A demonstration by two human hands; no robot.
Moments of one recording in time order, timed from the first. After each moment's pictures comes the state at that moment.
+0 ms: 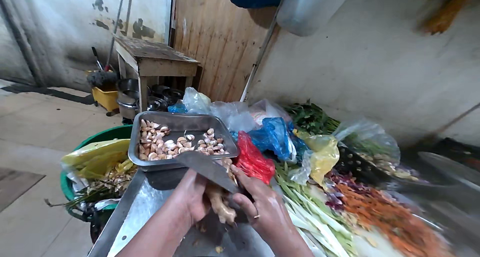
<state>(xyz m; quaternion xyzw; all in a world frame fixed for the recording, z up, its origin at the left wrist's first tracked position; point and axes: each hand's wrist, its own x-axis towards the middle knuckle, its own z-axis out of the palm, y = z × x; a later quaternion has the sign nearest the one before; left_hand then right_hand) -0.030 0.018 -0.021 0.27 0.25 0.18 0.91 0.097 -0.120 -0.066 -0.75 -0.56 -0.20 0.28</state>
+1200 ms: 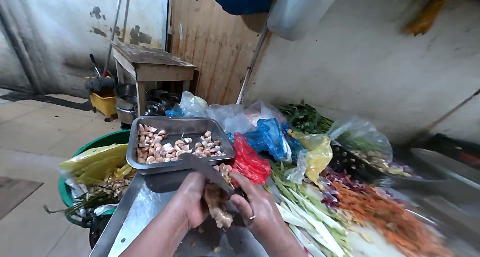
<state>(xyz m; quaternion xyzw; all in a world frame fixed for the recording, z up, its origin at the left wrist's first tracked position) -0.027 0.016 -0.027 0.30 0.23 0.12 0.91 0.091 -0.121 -0.065 -0.75 -0.56 -0.13 0.33</state>
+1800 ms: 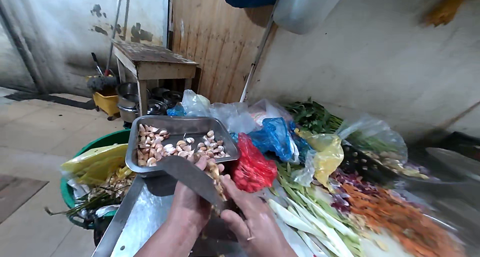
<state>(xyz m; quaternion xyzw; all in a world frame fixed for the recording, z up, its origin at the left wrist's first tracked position) -0.016 0.016 -0.040 0.17 0.21 0.35 0.90 0.067 -0.114 -0.065 -0.71 -0.59 -0.10 0.38</state>
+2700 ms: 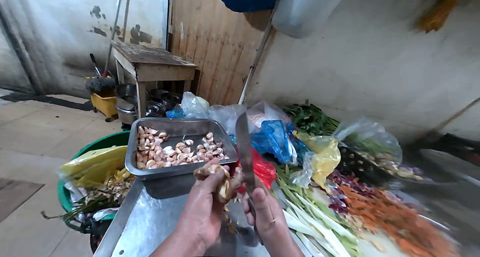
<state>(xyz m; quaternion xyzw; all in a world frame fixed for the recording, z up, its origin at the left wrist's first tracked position) -0.015 -0.004 -0.034 0.23 0.21 0.29 0.90 0.085 -0.116 -0.064 -0.68 -0.46 0.07 0.56</state>
